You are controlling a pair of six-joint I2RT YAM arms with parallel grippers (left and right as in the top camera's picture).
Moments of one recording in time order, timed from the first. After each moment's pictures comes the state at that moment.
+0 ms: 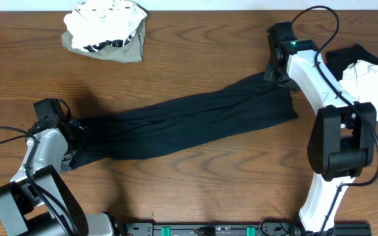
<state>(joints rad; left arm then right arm) 0.42 1.57 0.79 -0.56 -0.14 -0.65 0.15 2.08 1.64 -0.94 0.30 0.52</state>
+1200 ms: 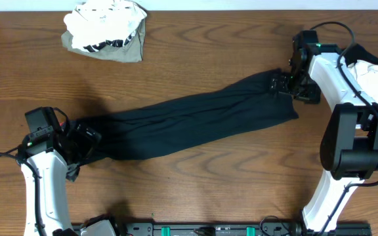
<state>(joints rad) 0.43 1.25 0.79 -0.89 0.13 -0.58 0.00 2.07 1.57 -0.99 0.02 0.23</state>
